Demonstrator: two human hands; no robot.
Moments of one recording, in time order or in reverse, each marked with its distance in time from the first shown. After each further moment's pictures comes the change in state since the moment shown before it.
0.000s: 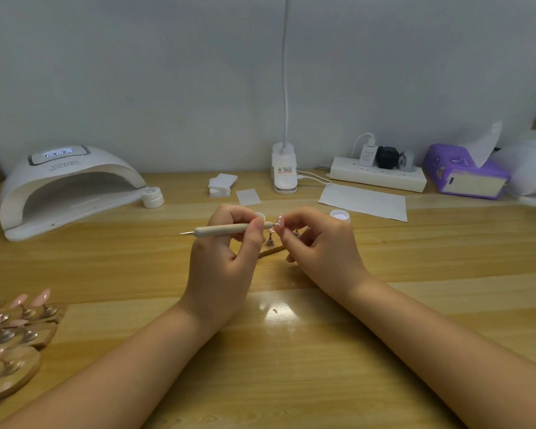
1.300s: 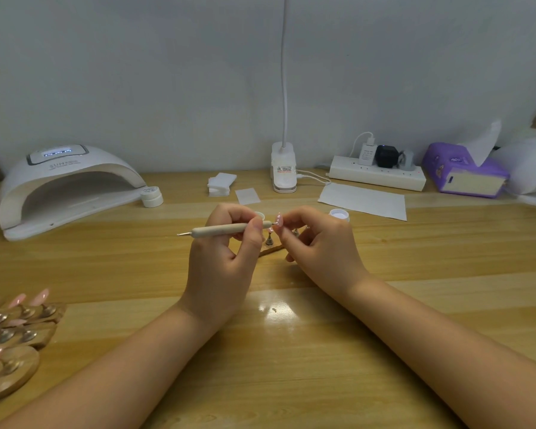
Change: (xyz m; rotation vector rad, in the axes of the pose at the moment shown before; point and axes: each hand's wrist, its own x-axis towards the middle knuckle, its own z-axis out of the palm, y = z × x) left_hand -0.001 0.000 0.001 0.011 0.014 -0.004; right_hand 0.000 -0.001 0.000 -0.027 -0.007 -0.023
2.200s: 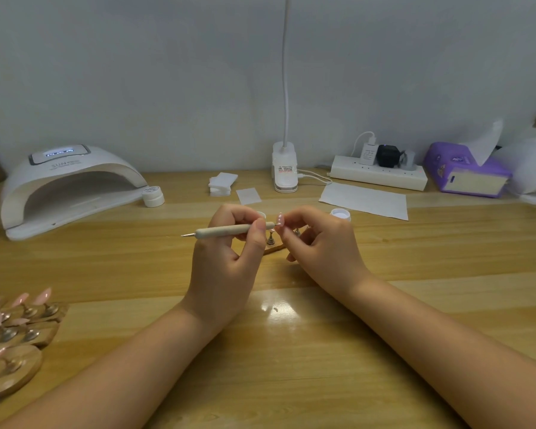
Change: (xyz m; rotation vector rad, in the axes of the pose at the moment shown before) left_hand -0.001 0.002 0.001 -0.019 -0.008 -0.003; right_hand 0.000 0.000 0.000 0.007 -0.007 0.022
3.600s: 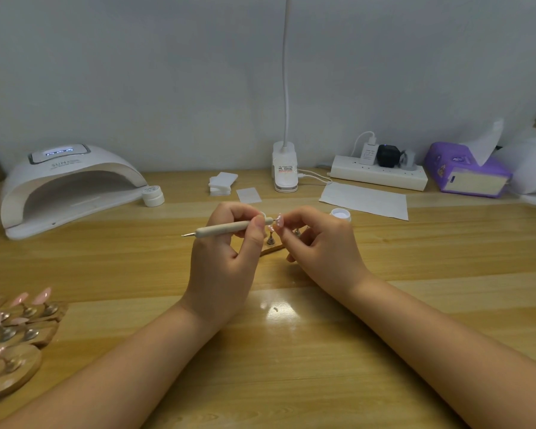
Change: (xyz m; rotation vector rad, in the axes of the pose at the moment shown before) left_hand 0.001 -0.004 0.000 0.015 0.009 0.014; right_hand -0.001 0.002 0.000 0.009 -0.005 -0.012
